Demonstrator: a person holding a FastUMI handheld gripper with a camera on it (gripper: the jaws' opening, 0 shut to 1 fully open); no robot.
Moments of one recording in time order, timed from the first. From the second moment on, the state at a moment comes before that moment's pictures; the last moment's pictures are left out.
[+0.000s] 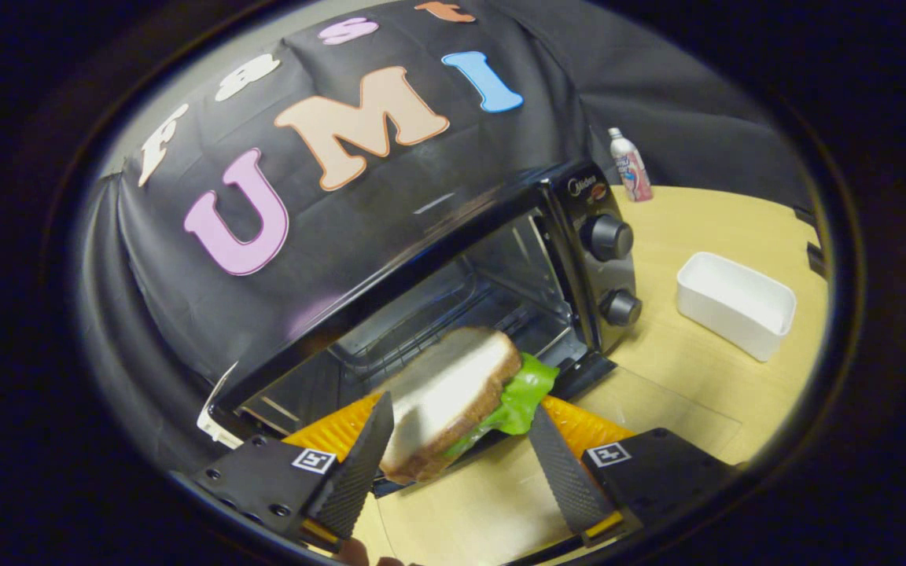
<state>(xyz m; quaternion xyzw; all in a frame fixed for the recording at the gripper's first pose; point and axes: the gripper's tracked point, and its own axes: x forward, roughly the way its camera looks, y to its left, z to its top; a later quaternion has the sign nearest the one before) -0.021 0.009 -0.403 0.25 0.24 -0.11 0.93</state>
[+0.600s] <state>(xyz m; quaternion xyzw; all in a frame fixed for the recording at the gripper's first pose) -0.088 -0.006 -0.399 0.19 0.26 -0.11 0.94</state>
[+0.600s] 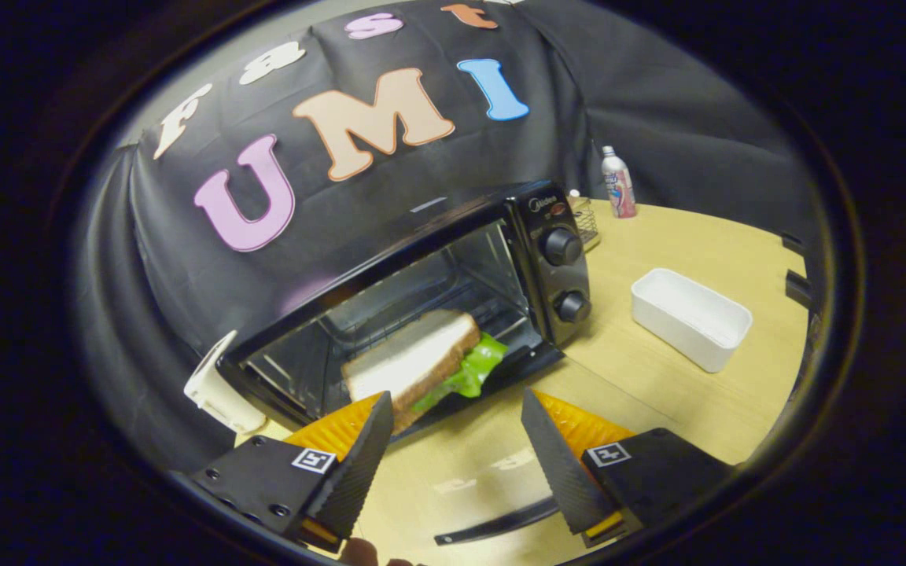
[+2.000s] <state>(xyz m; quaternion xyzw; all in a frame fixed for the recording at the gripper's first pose) -0.200 -0.009 -0.495 0.01 0.43 -0.06 0.90</state>
